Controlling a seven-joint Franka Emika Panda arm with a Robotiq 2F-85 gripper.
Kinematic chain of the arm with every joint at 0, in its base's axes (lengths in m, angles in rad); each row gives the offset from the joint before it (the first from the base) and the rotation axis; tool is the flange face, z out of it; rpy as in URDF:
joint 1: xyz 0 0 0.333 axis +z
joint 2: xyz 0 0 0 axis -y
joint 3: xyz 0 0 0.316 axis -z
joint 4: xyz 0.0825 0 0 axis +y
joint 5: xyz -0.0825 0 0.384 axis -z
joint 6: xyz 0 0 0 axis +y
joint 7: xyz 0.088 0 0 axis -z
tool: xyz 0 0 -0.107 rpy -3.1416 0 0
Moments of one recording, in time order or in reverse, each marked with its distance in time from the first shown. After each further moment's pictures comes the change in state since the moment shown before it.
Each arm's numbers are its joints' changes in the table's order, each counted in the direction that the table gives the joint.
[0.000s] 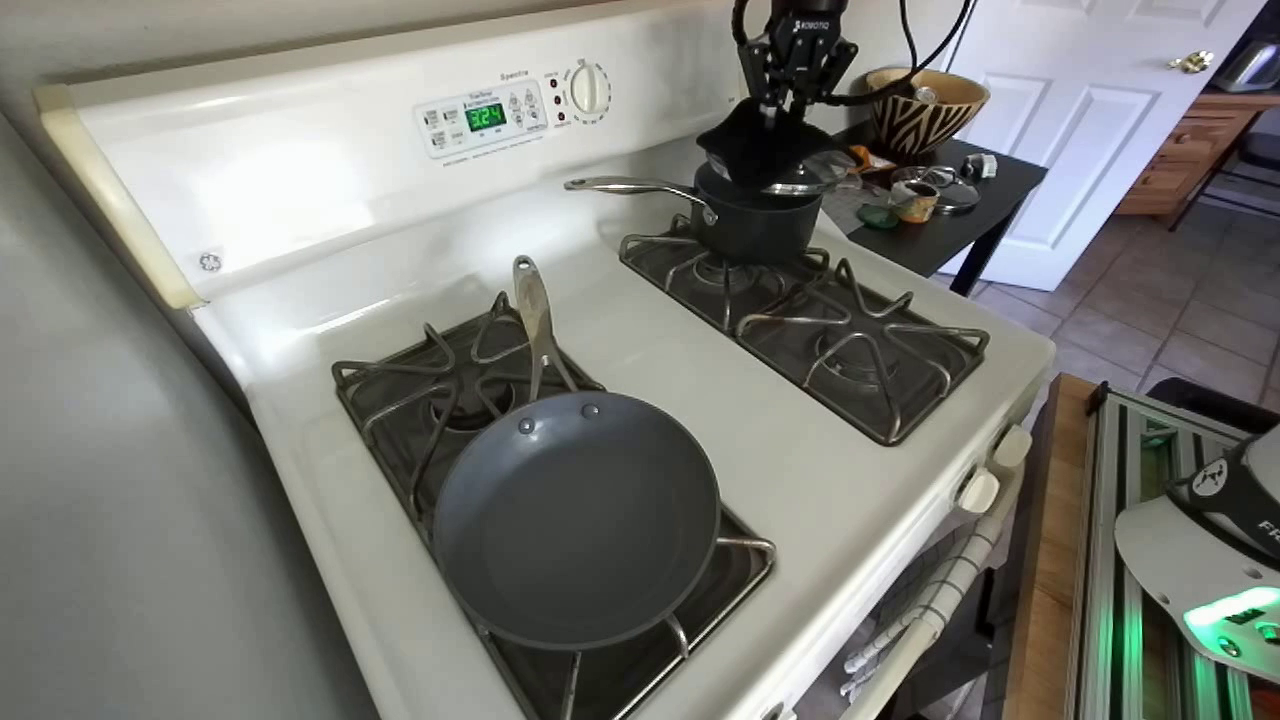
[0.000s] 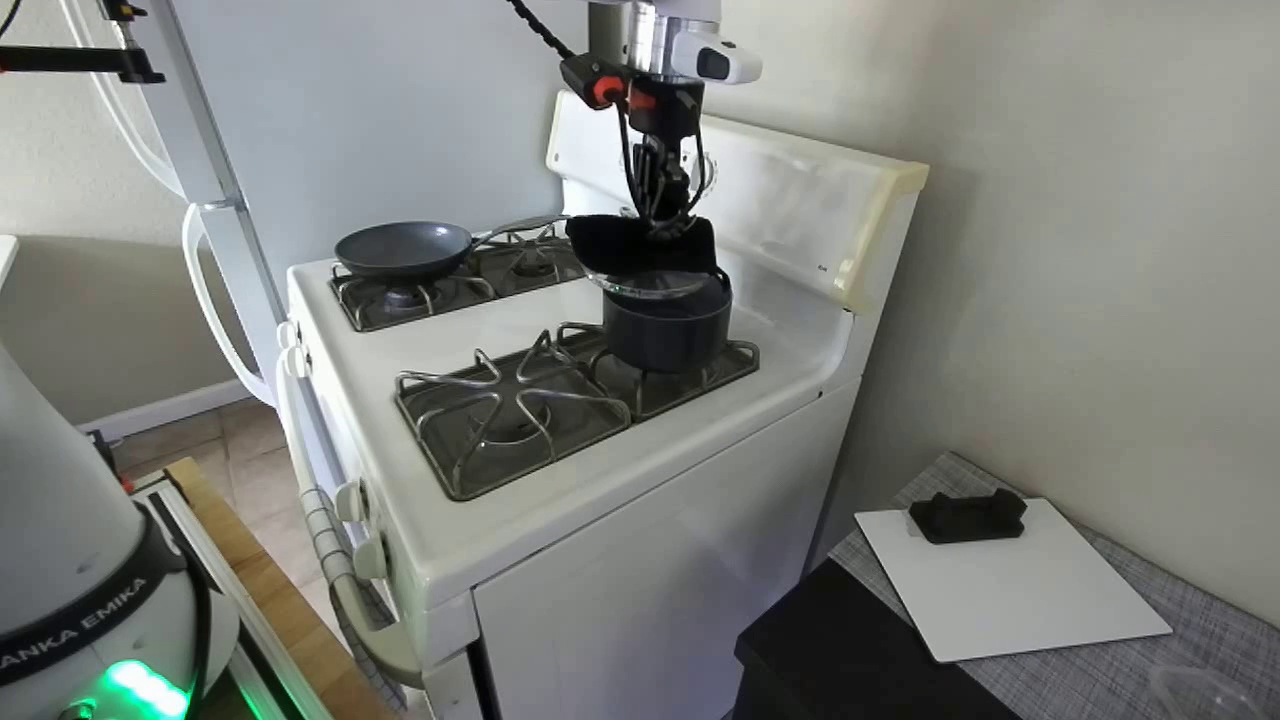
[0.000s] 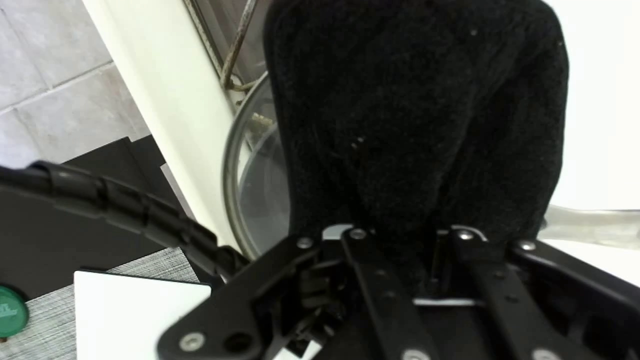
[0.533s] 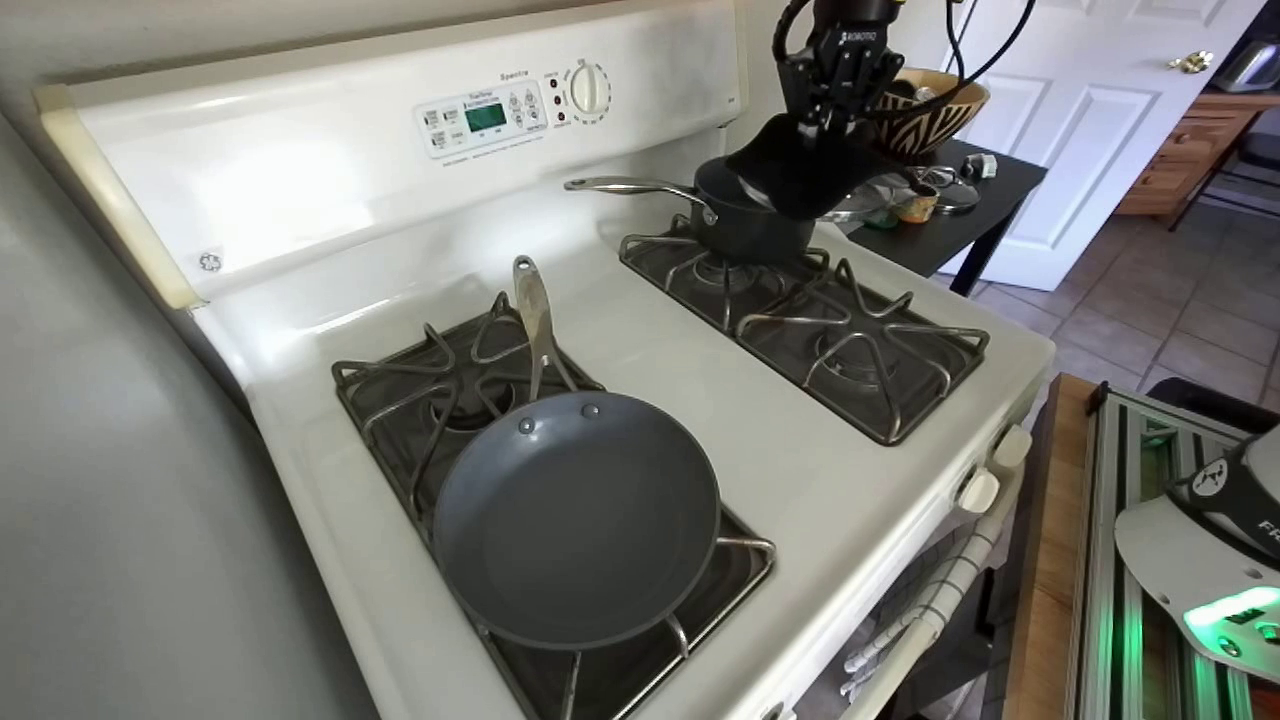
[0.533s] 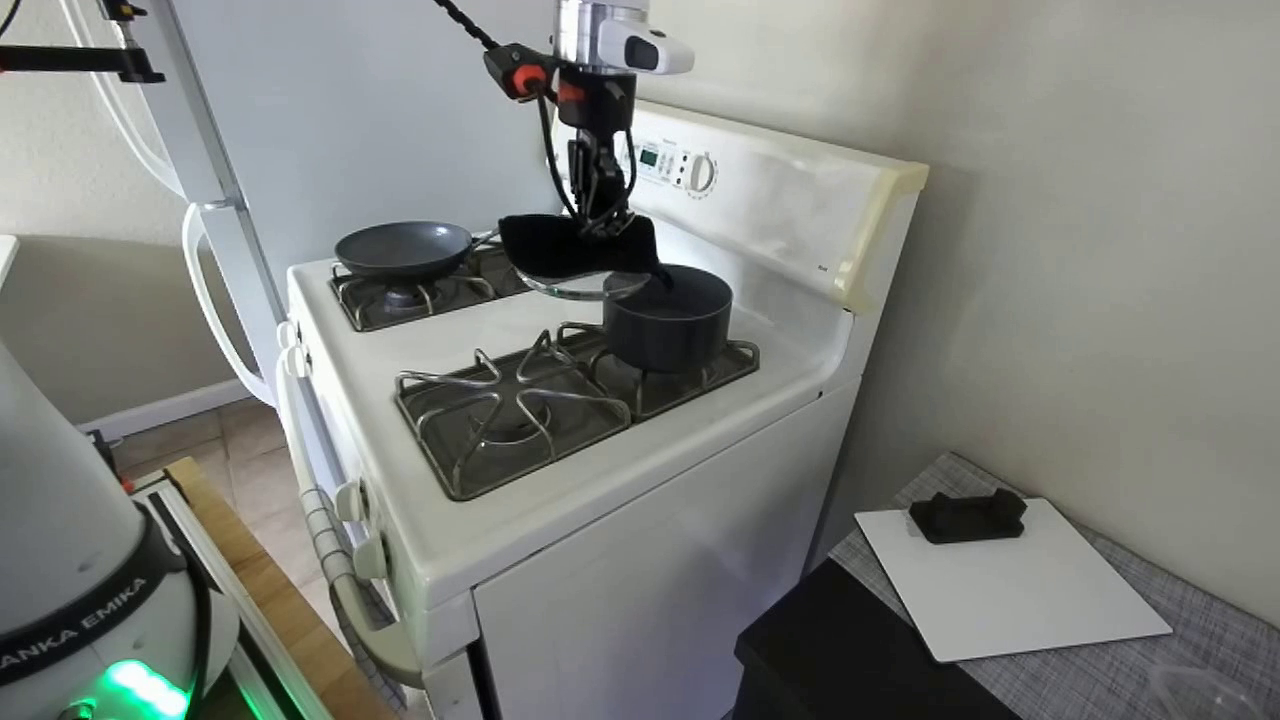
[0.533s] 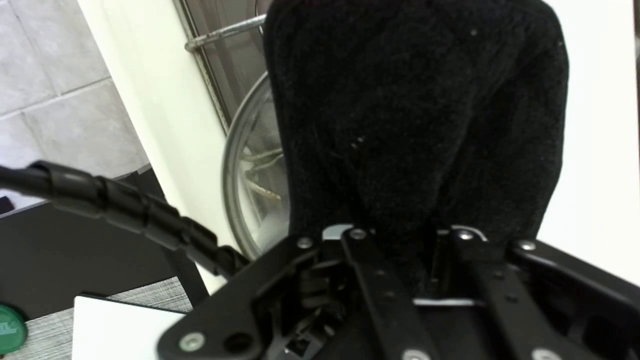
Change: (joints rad) arm 0.009 0.191 -0.049 0.207 0.024 -0.005 0.000
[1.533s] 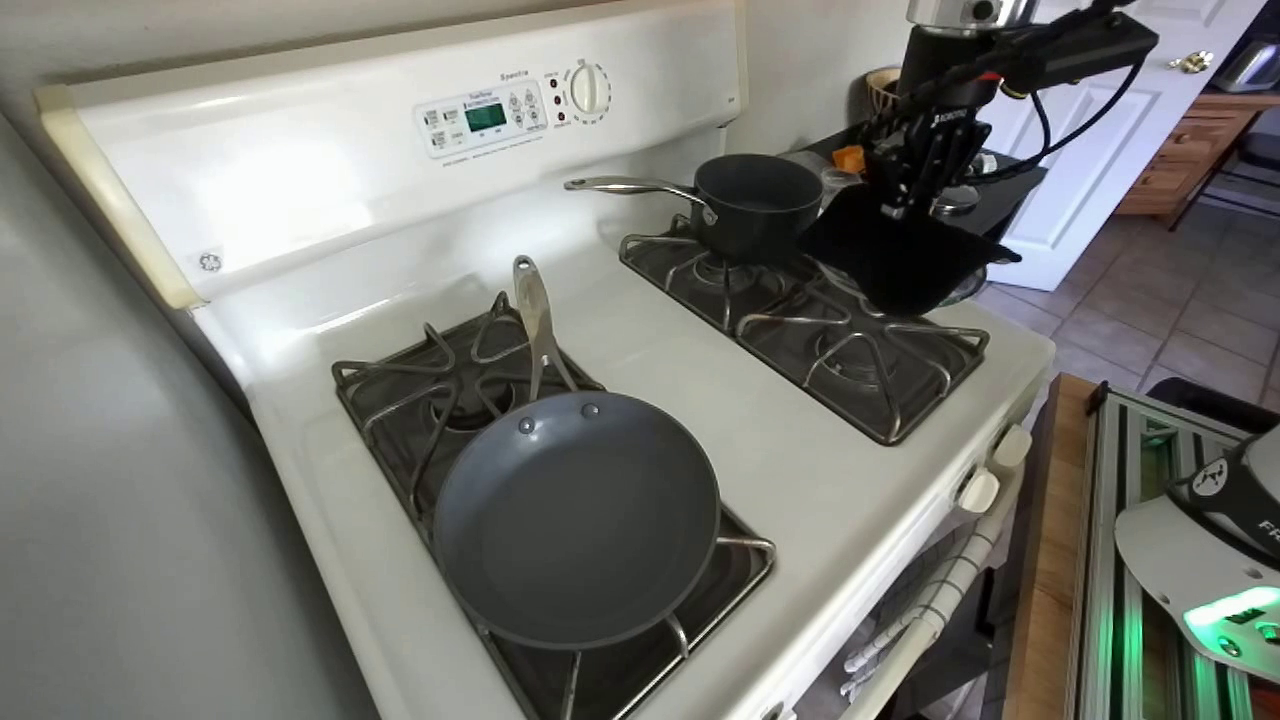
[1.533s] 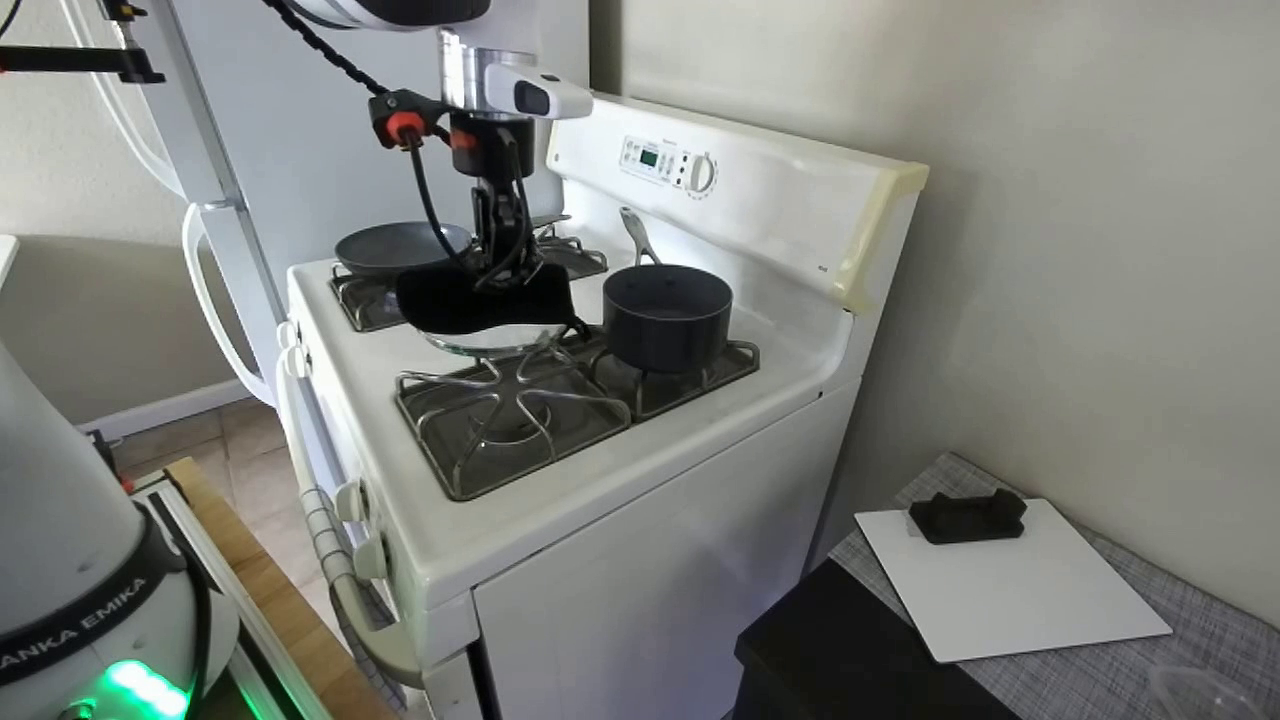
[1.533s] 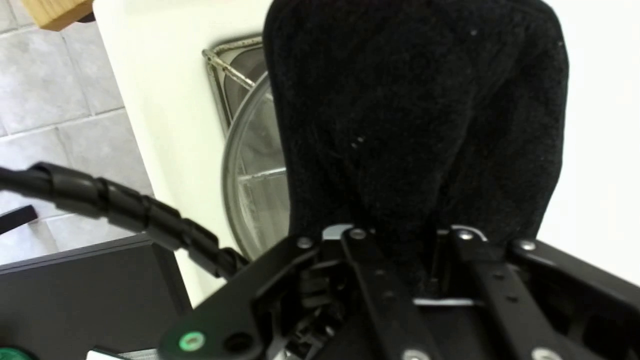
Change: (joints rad) arm -0.002 0.258 -0.071 0.346 0.043 -0.040 0.002
